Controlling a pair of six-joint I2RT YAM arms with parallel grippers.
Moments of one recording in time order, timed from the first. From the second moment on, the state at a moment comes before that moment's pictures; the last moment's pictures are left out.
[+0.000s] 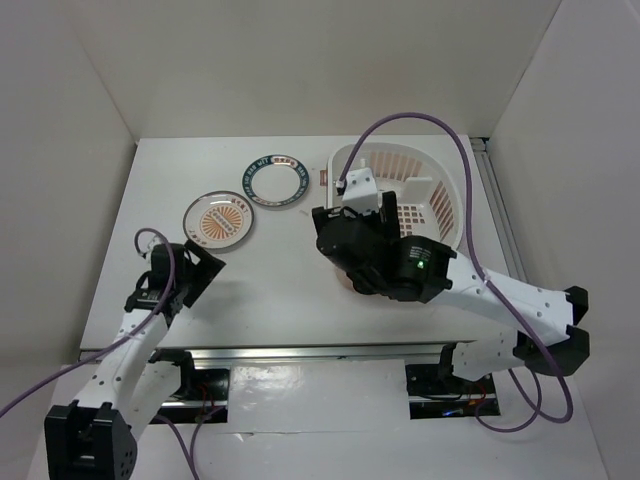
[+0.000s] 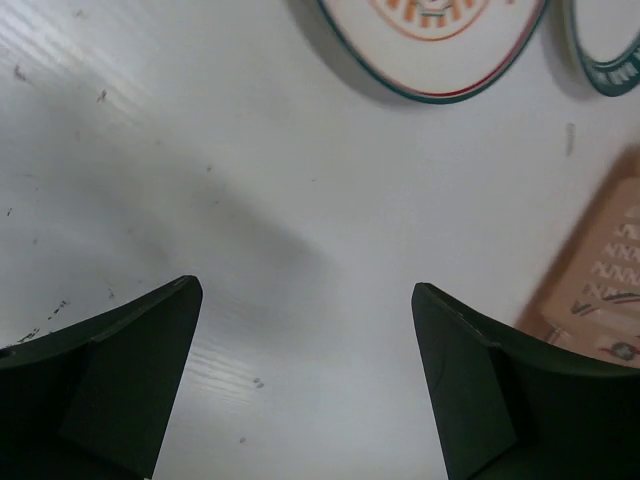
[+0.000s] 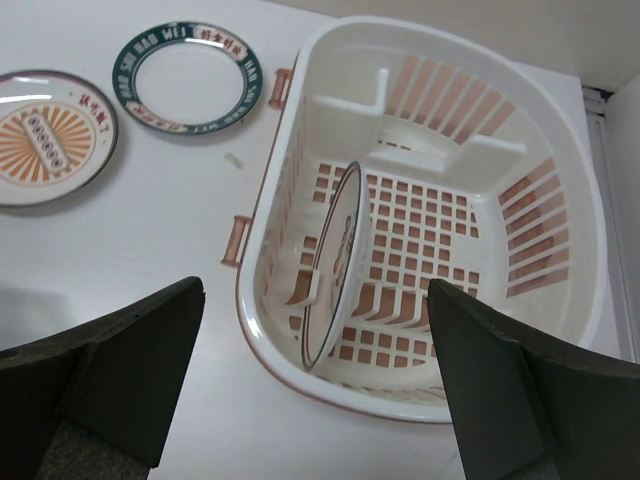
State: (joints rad) left arm -0.03 0.81 0.52 -0.47 -0.02 -0.89; right arm 1.22 1.33 1.55 -0.88 1.08 0.47
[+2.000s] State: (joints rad) left arm 0.20 0.82 0.56 -0.21 -0.04 -1.04; right arm 1.29 1.18 1.31 -0.58 0.91 0.30
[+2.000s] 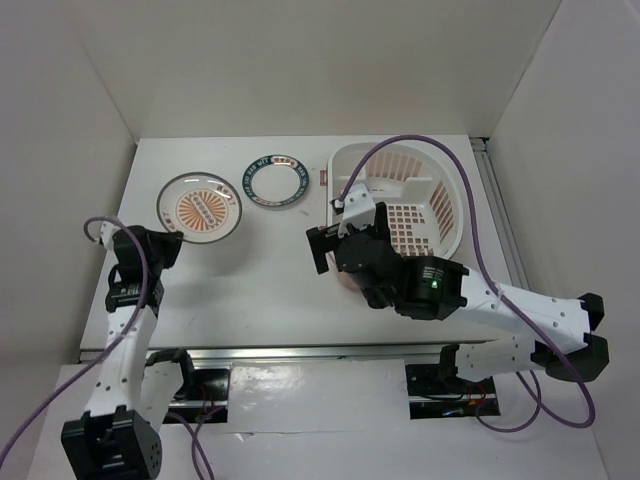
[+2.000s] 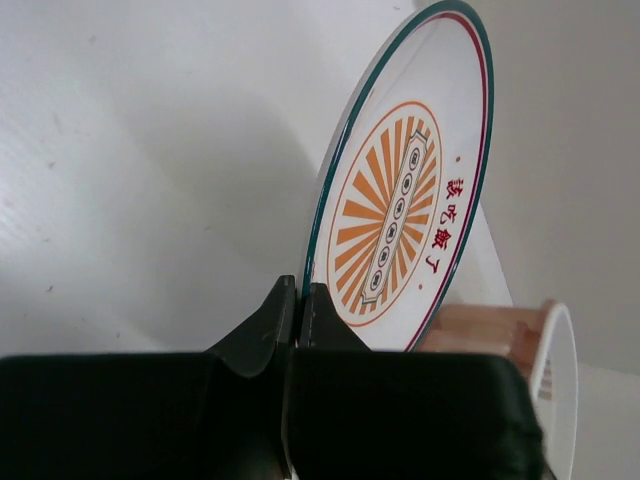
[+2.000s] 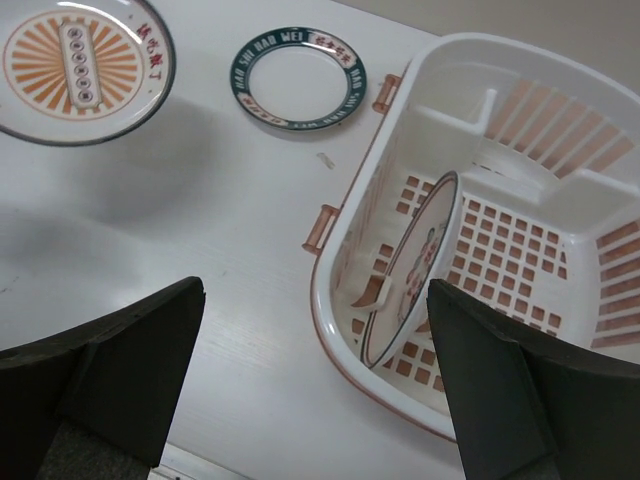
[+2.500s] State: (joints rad) left arm 0.21 0.61 0.66 -0.25 0.50 -0.79; right arm 1.05 1.15 1.31 -0.33 0.35 0.14
